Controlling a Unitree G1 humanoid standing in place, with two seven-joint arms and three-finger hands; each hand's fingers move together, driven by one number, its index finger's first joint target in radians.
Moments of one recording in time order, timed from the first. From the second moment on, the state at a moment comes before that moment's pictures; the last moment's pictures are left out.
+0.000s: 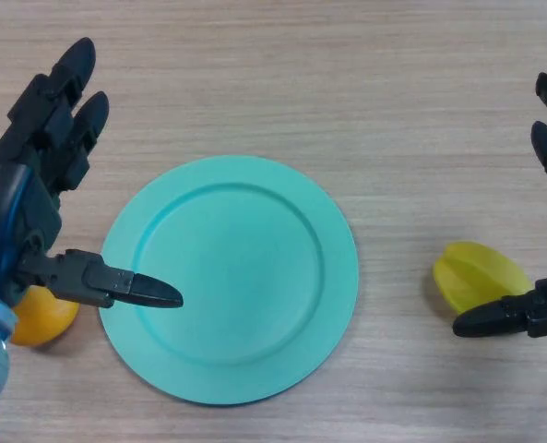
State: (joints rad) left arm -0.06 0.30 0.19 -0.47 -0.20 0.24 -0.24; right arm 0.02 -0.24 -0.14 -0.62 -0.04 0.38 0.23
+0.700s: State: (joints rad) left arm -0.07 0.30 0.22 -0.47 -0.20 0.24 -0.24; right arm 0.03 -0.24 -0.14 -0.61 -0.04 0.38 0.22
